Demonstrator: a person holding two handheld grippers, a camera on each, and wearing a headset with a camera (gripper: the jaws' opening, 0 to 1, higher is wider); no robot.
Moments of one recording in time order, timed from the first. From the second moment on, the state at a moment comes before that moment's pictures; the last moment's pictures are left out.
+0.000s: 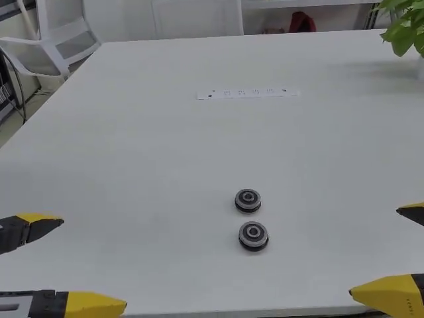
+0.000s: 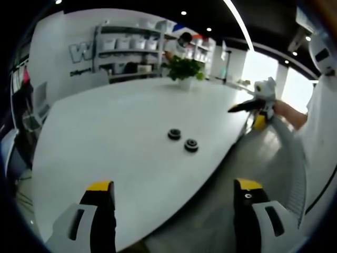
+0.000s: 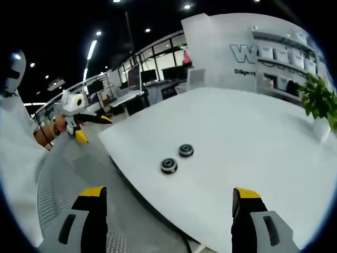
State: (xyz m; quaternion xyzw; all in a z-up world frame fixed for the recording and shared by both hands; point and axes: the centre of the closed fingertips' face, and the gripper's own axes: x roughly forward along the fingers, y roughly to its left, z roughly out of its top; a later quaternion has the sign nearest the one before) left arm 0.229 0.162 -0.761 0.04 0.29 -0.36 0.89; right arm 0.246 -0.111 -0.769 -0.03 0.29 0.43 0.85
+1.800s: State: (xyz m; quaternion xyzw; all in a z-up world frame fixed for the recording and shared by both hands) left arm 0.294 0.085 -0.737 0.06 0.26 -0.48 0.83; right arm 0.303 -0.069 -0.792 -0.01 0.27 0.50 0.82
